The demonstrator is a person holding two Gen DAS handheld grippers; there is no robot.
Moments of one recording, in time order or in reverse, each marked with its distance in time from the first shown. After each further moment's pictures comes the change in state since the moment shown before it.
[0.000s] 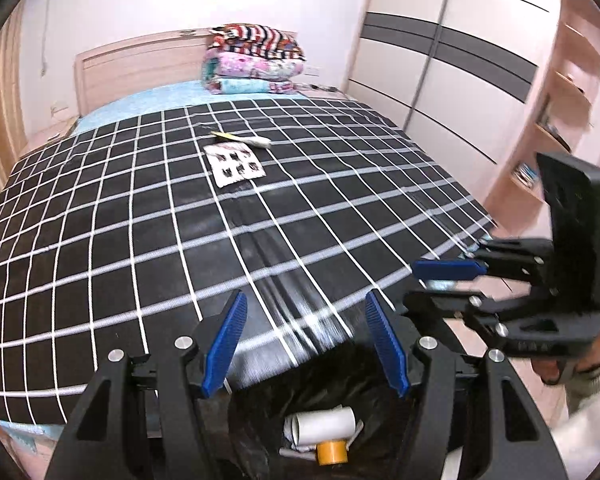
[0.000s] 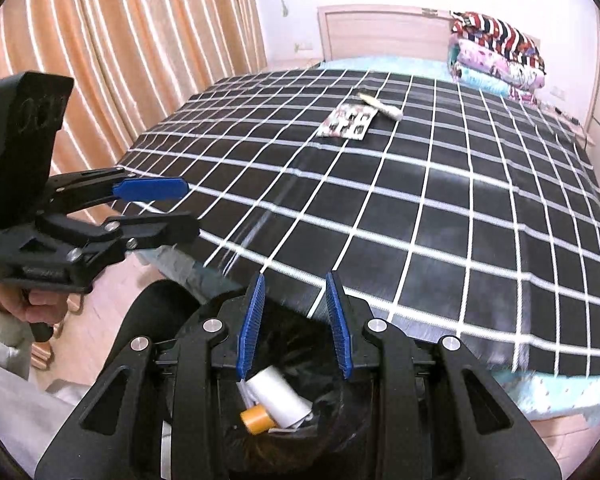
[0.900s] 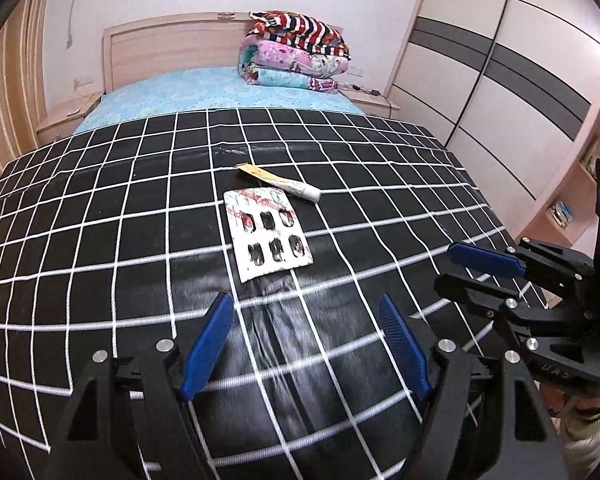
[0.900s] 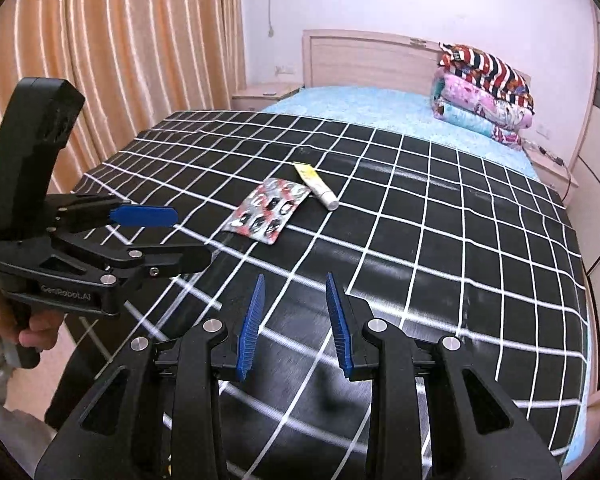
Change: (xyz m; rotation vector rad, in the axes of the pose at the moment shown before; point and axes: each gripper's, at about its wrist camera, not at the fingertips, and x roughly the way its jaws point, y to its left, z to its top) left arm 0.093 0.042 0.097 -0.129 0.028 0.071; right arm 0.047 -0.072 0.096 -0.061 -0.069 -0.095
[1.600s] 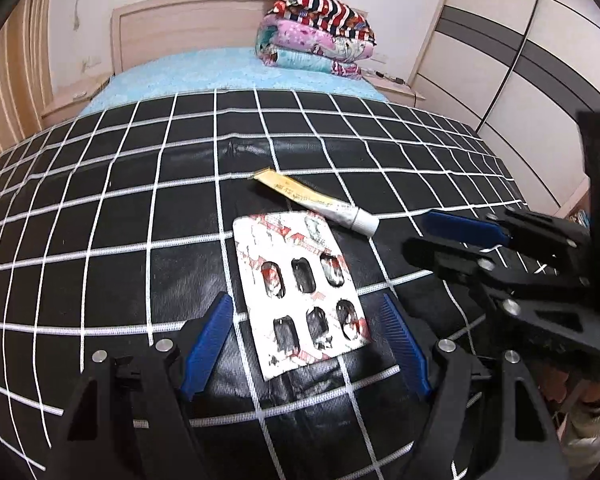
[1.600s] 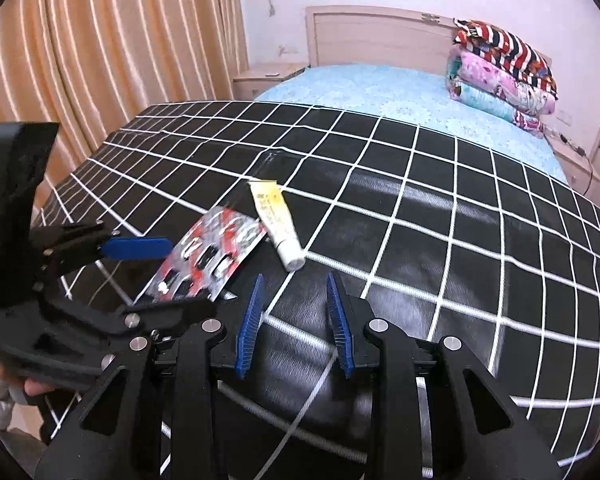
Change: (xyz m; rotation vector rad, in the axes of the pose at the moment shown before) left arm 0.075 0.026 0.038 -0.030 0.061 0.059; right arm 0.087 -0.040 0.053 0.008 0.079 0.061
